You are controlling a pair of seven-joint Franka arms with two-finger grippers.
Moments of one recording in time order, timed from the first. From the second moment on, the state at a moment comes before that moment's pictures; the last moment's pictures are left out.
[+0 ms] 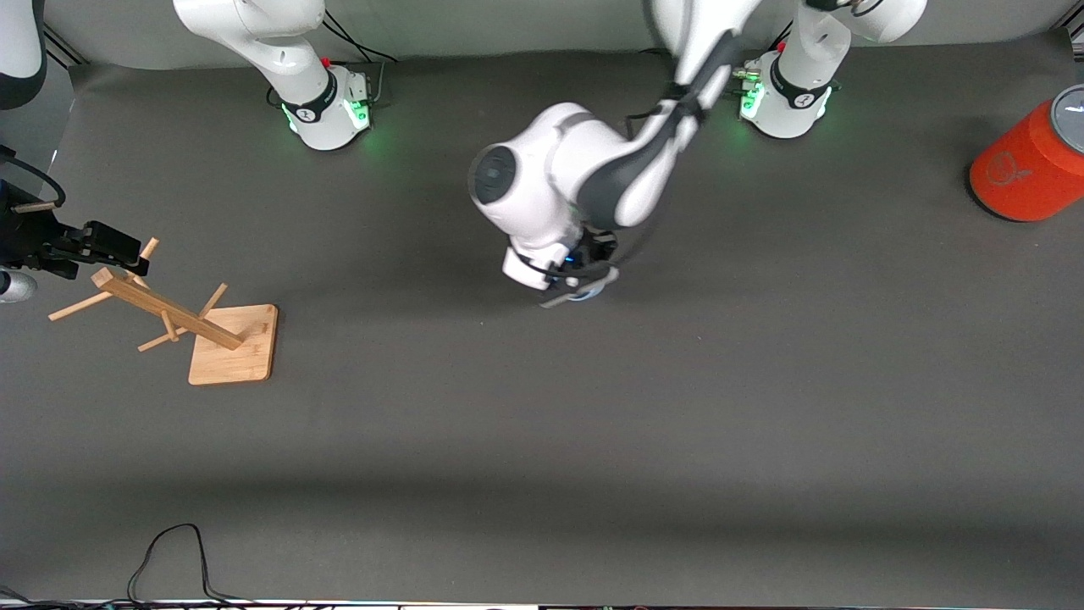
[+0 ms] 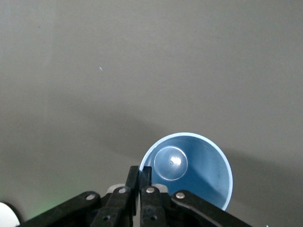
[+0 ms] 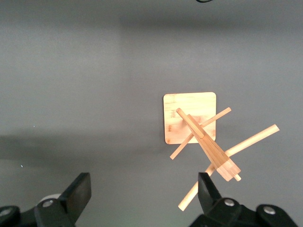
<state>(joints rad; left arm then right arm) -0.85 0.58 0.08 -1.37 0.09 1.67 -1.09 0.01 0.04 -0.05 -1.57 0.00 1.59 -0.05</state>
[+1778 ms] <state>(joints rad) -0.99 0.30 0.06 -2.15 0.20 2.53 -1.80 0.01 0.04 -0.05 -1.56 0.00 1.59 -0.05</state>
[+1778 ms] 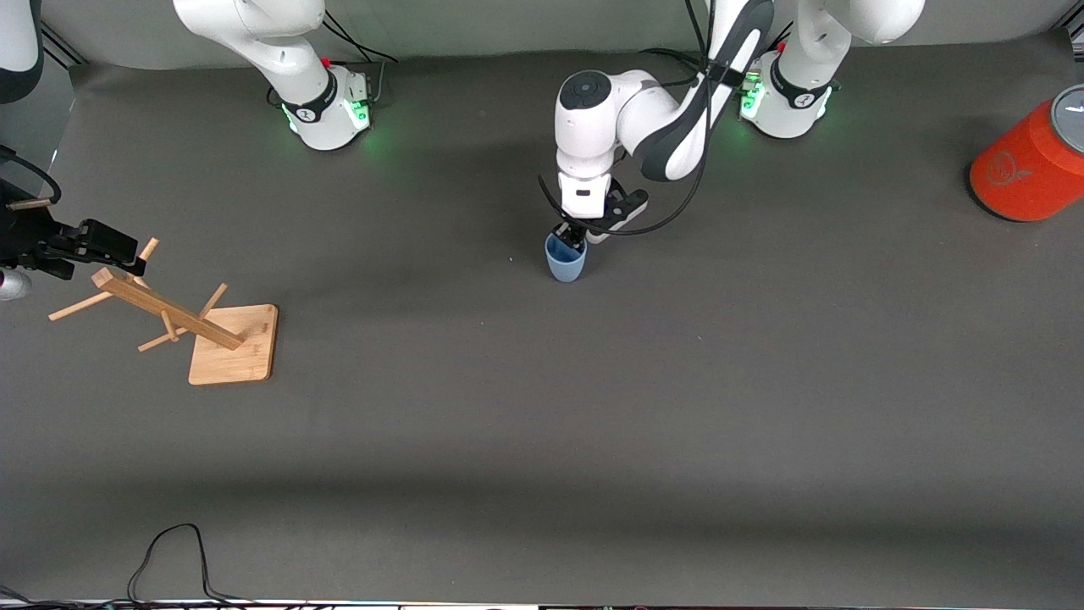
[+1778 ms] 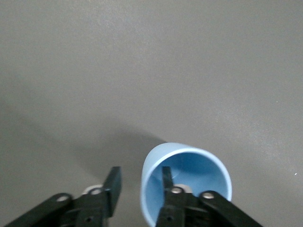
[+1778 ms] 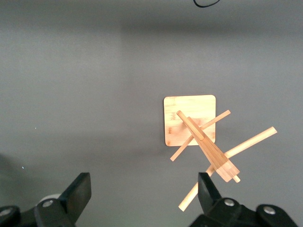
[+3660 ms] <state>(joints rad) -0.19 -0.26 0.12 -1.89 0.06 1.64 -0.09 0.01 0.05 -0.05 -1.56 0.00 1.59 -0.05</state>
